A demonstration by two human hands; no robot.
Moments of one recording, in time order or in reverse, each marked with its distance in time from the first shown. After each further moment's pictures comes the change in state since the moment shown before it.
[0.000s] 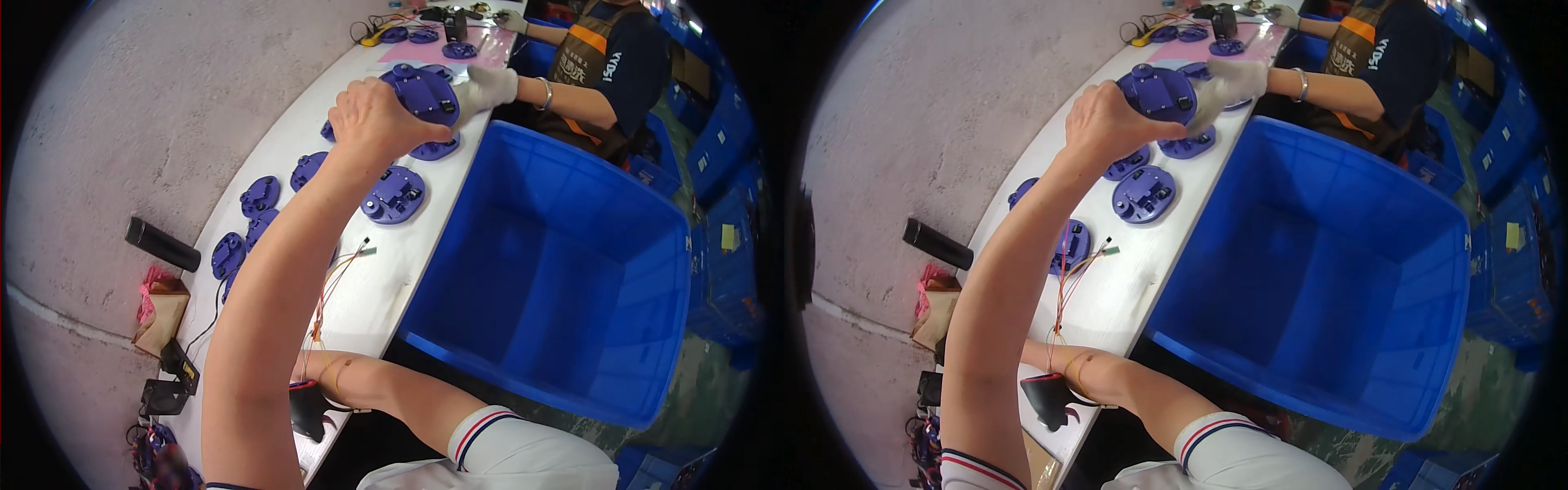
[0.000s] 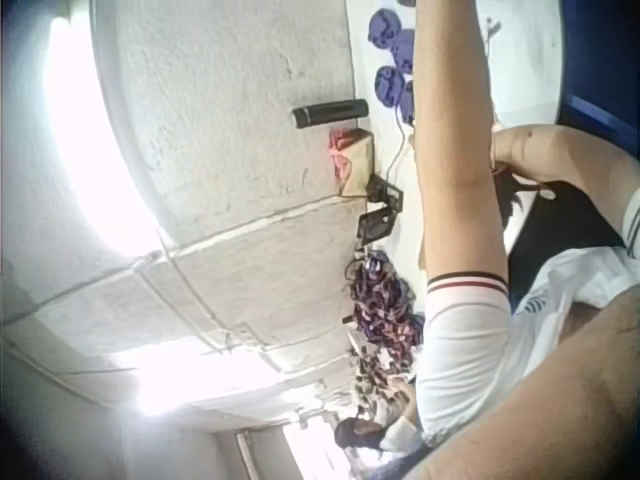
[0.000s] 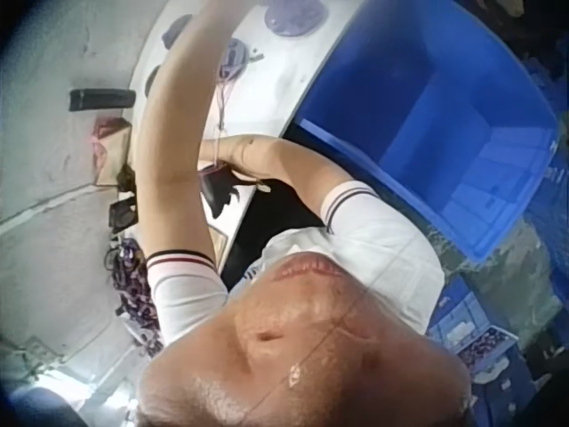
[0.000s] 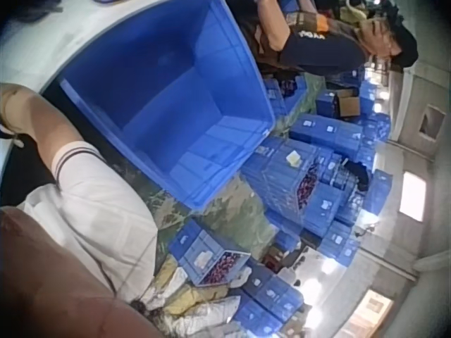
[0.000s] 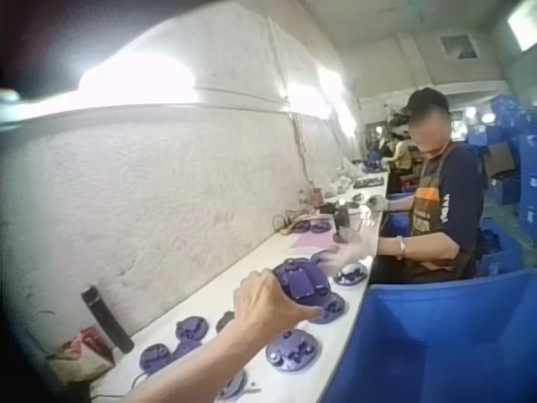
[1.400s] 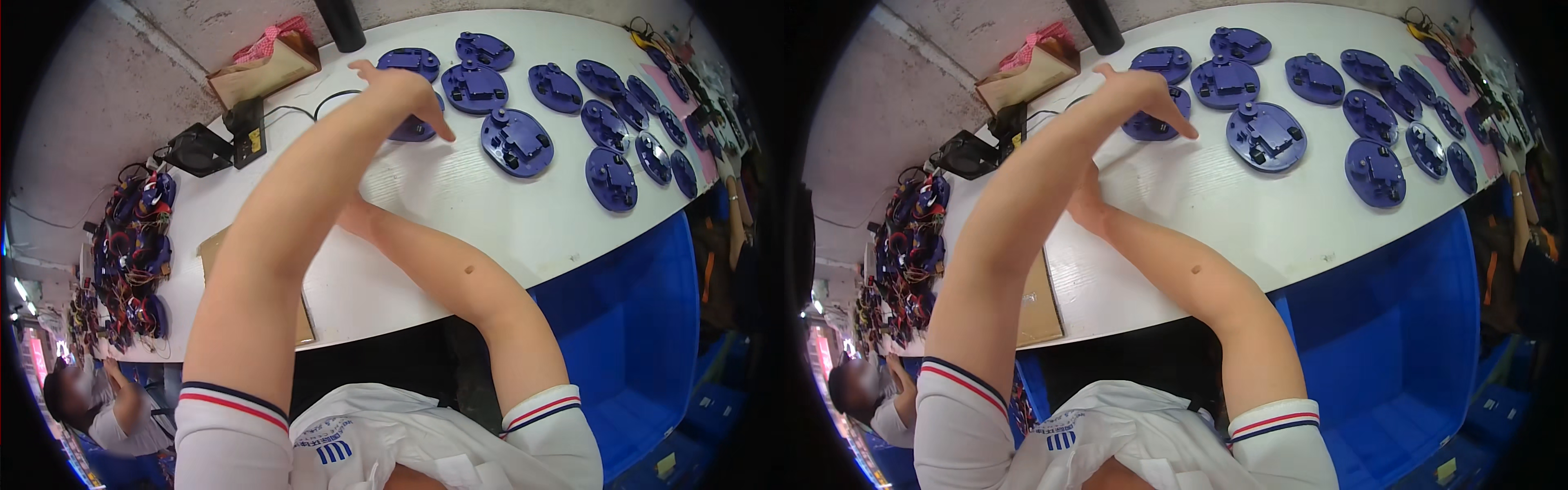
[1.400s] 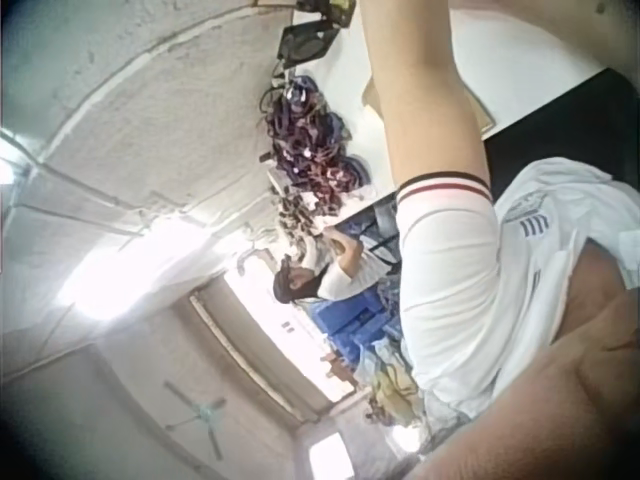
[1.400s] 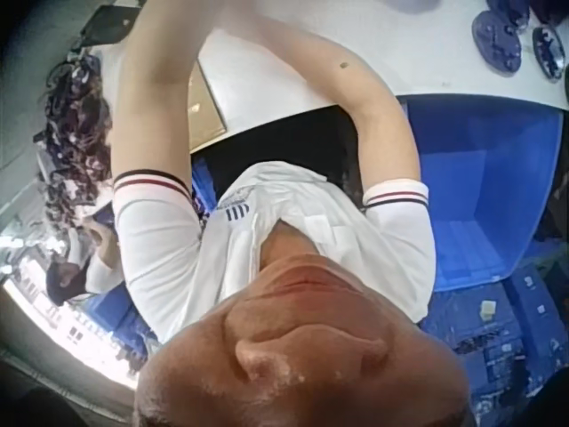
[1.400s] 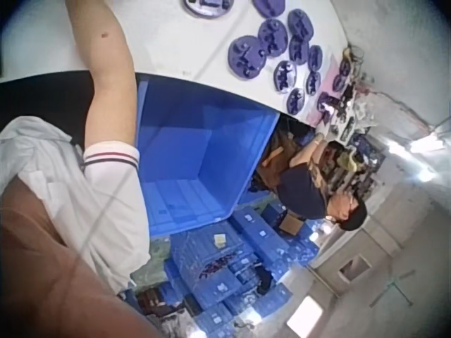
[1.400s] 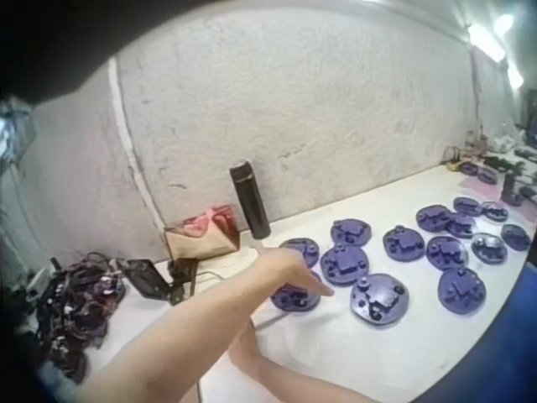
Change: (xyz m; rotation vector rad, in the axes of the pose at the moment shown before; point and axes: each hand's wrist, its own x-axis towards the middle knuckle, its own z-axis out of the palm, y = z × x) left_hand -0.150 -0.270 -0.040 0.438 -0.852 -0.724; right_hand 0.018 0.007 0.035 0.569 -0.686 -0.204
